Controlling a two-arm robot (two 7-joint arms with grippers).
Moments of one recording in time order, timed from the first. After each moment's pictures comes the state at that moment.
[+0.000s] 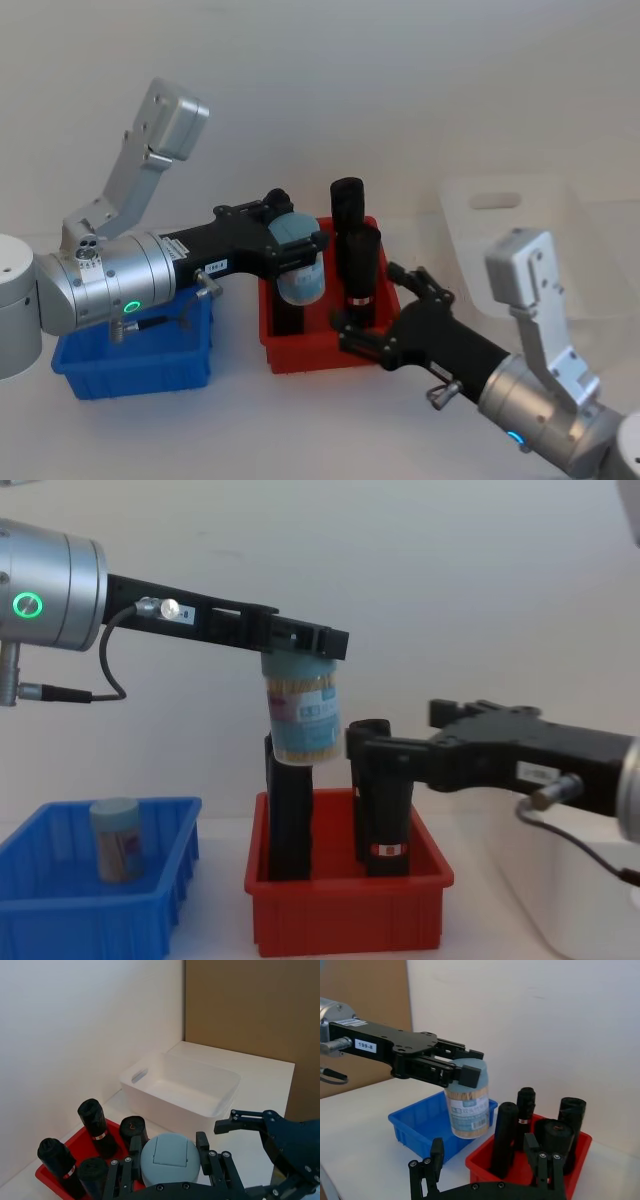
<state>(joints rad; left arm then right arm) -0.49 0.43 0.29 -1.64 -0.38 0.53 -0.65 0.11 0.24 -0.32 -1.73 0.18 0.11 0.39</state>
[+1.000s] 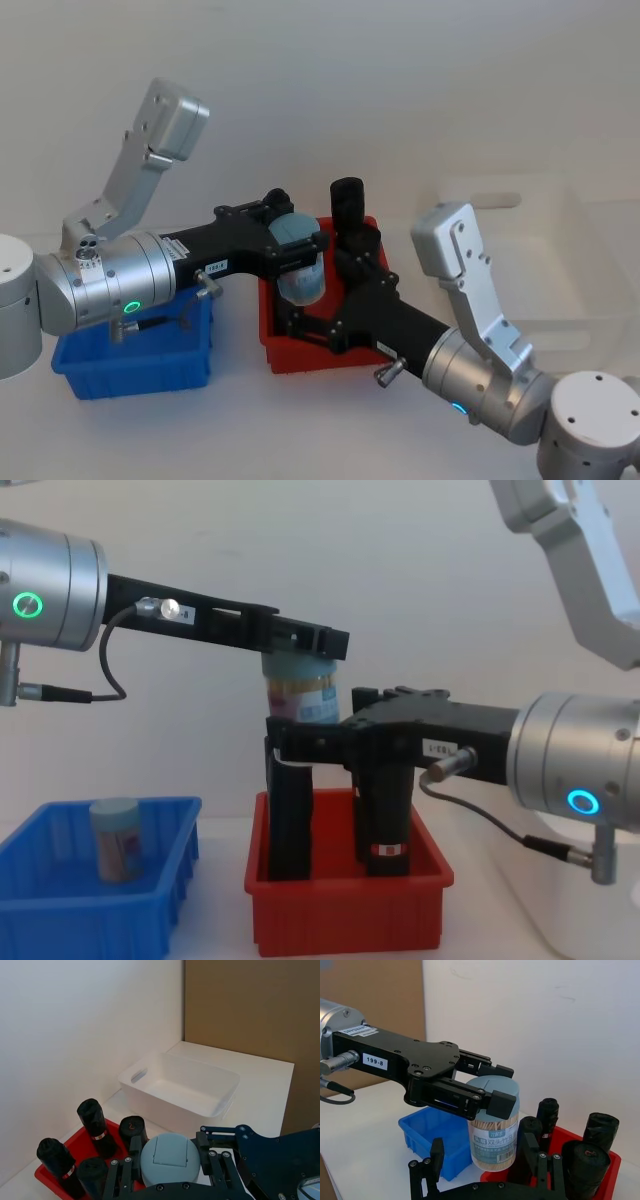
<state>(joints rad) -0.49 0.43 0.29 -1.64 -0.38 0.53 -0.66 0.22 0.14 -0.37 -1.65 0.10 0.17 0.43</state>
